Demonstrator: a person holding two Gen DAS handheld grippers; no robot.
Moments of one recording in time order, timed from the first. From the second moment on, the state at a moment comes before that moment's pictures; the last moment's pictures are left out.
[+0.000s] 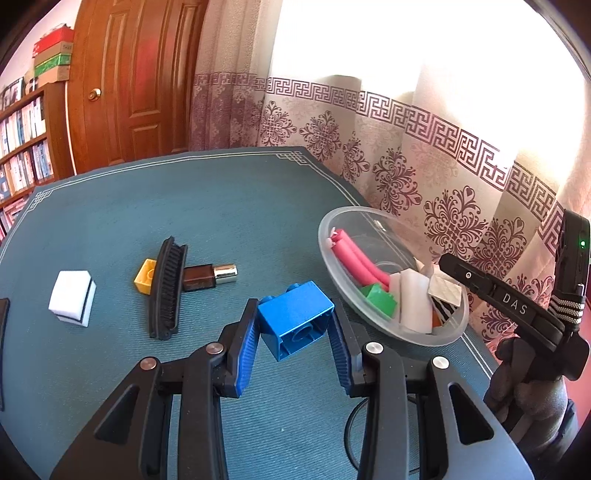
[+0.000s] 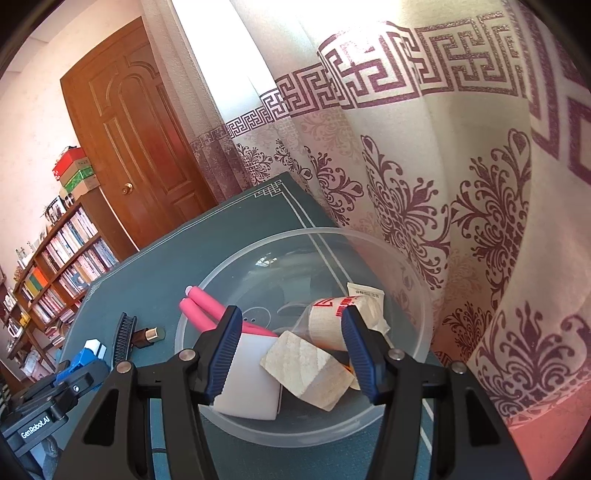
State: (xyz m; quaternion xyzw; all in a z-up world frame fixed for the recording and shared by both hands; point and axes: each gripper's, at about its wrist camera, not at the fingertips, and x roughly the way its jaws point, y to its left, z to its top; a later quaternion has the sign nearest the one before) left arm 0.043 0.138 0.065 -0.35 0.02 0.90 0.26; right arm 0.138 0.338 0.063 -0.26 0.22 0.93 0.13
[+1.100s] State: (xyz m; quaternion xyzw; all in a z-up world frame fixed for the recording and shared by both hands) left arm 0.021 0.233 0.073 -0.35 0.05 0.87 0.34; right arm 0.157 0.348 0.059 -0.25 0.20 0.94 0.16
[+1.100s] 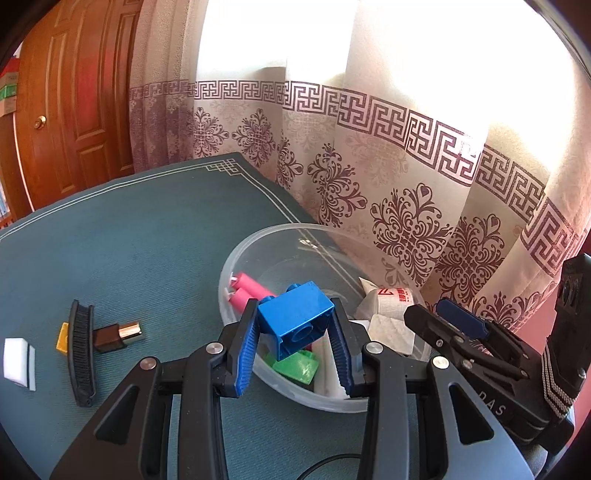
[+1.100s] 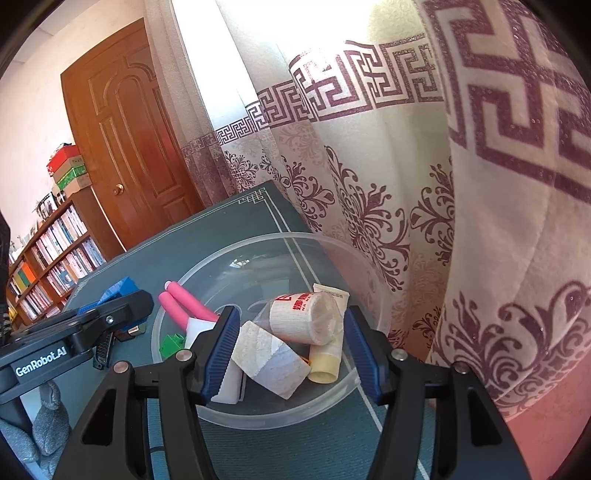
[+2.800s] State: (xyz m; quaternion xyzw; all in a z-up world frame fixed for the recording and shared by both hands) left arm -0.006 0.182 0.074 -0.36 0.00 0.89 0.29; right arm 0.159 0.307 0.064 -0.24 0.16 0.95 0.14
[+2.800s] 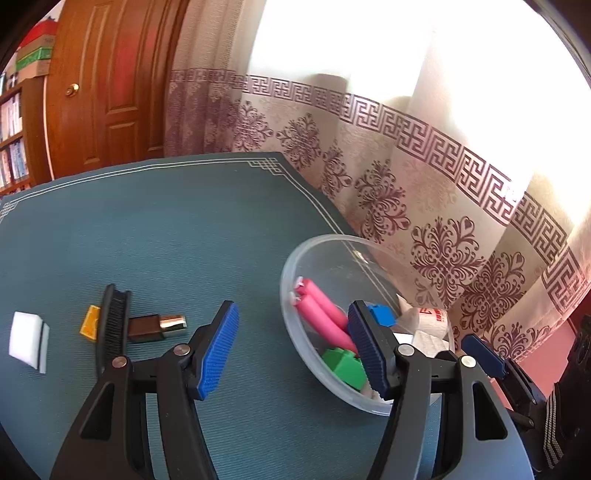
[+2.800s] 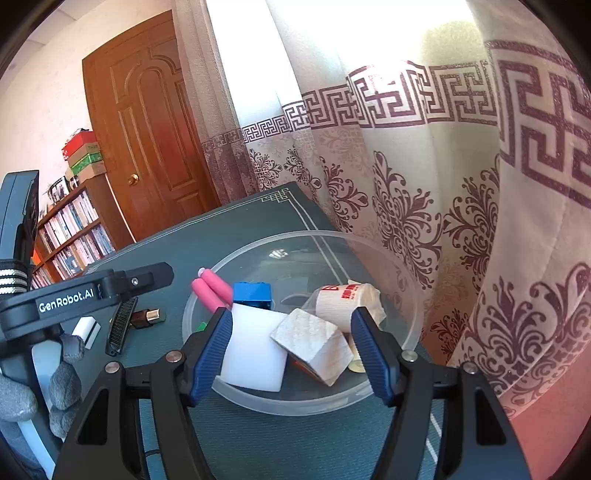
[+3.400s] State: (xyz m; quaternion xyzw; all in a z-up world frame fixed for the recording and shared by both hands) left arm -0.017 0.112 0.070 -0.36 -0.02 0.91 0.22; right arm 0.161 0.276 0.068 -0.24 0.14 0.95 0.13
